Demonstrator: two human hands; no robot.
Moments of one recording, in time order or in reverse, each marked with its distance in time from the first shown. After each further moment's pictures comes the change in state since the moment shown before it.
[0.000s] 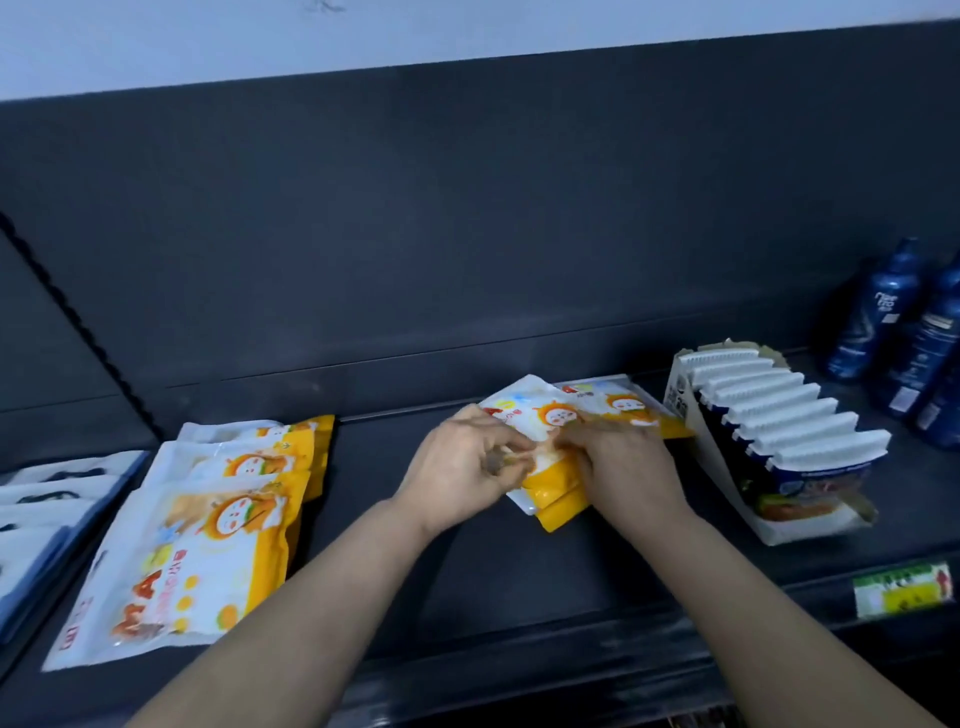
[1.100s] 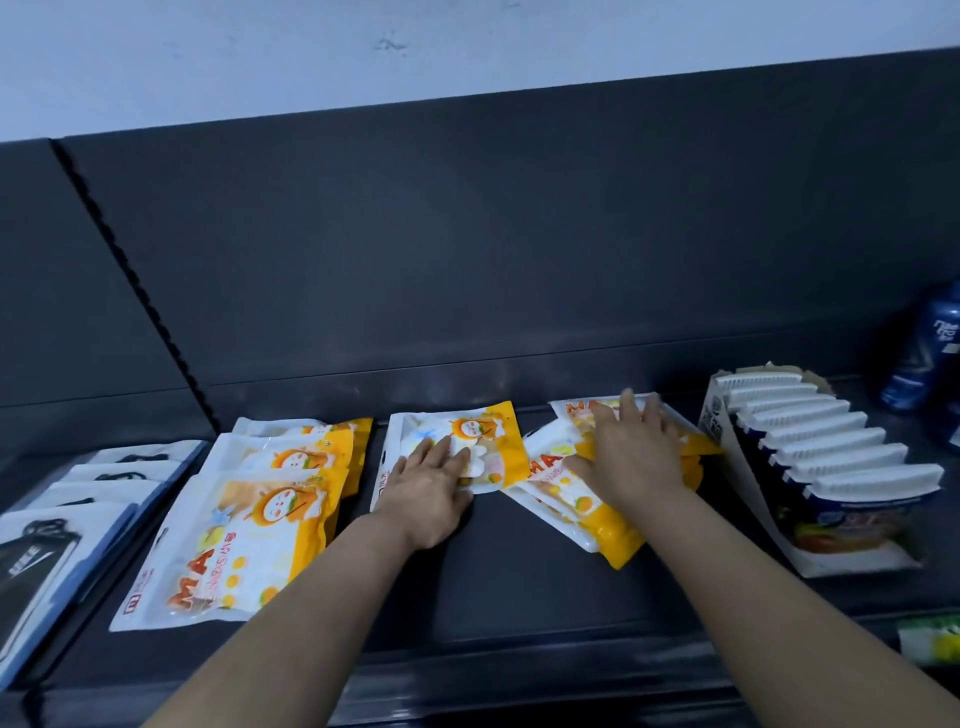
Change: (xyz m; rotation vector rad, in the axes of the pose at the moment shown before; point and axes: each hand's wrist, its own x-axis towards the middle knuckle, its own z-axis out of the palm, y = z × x) left_hand -0.033 -0.049 -0.010 0.396 -0.419 -0.464; right_hand 0.035 -0.013 0.005 -0.240 -0.294 0.187
